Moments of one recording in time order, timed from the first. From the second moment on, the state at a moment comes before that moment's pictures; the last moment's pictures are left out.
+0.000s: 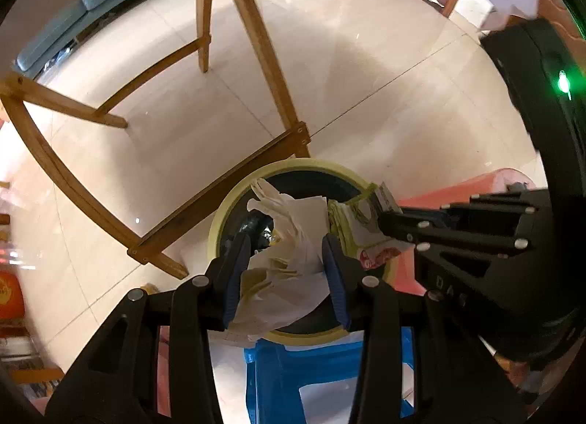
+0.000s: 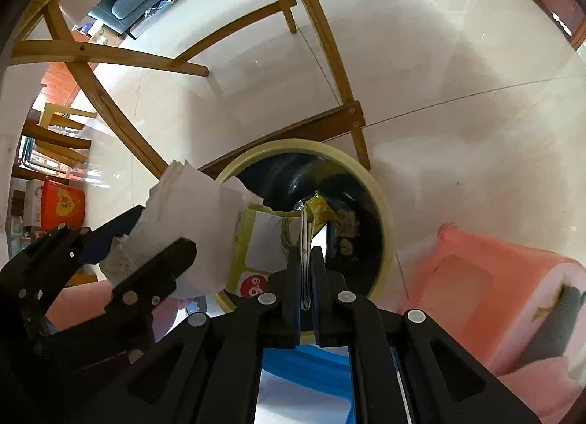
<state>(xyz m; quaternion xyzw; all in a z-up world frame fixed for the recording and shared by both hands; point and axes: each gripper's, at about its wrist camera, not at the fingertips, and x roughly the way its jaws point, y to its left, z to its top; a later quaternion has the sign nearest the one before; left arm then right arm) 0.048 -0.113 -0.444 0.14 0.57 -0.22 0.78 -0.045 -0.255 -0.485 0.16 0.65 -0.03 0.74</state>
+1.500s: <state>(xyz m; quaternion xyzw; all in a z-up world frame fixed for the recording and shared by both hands) 0.032 -0.110 -0.429 0.07 0.63 -0.16 0.75 -0.048 -0.261 -0.452 0.08 0.67 -0.07 0.73</state>
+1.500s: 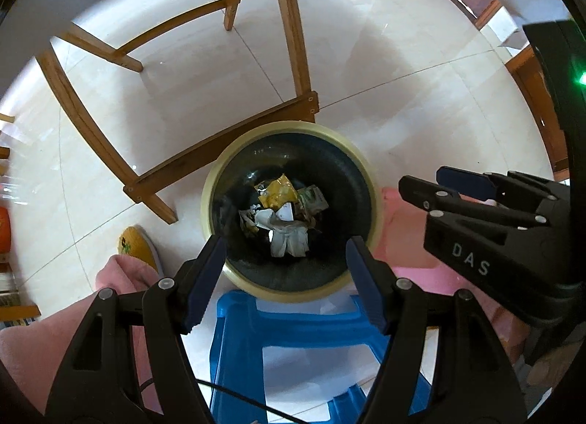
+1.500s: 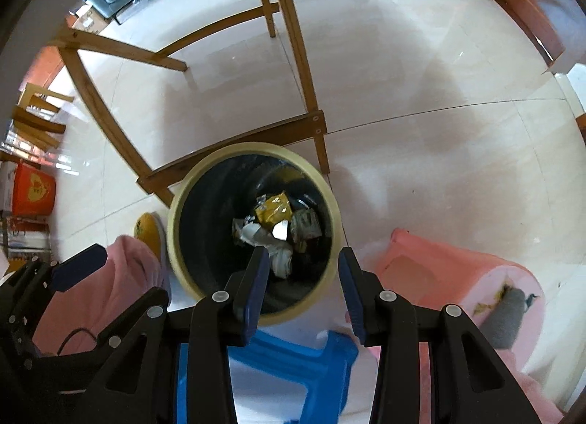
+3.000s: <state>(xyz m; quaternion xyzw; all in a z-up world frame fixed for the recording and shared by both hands) 0.104 0.011 -0.061 0.05 0.42 -0.15 0.89 0.021 -0.208 -0.042 0.08 0.48 0.02 0.87</state>
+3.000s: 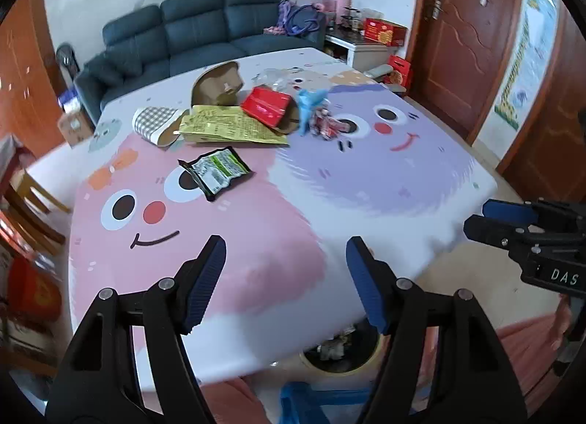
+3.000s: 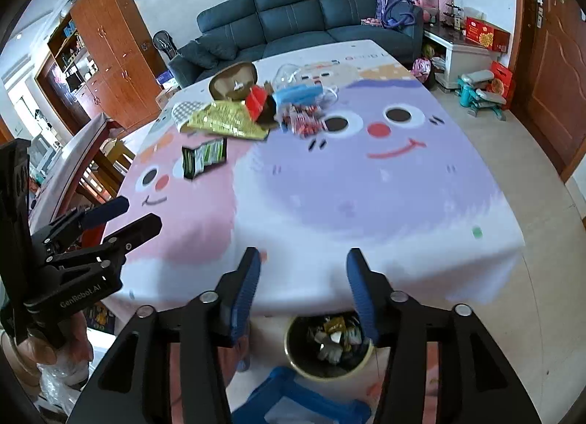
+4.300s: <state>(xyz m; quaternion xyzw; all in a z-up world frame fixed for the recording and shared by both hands) 0.324 0.038 -0.161 -0.07 0.58 -0.02 0.81 0.288 -0.183 -0.165 -0.03 0.49 0.03 0.87</state>
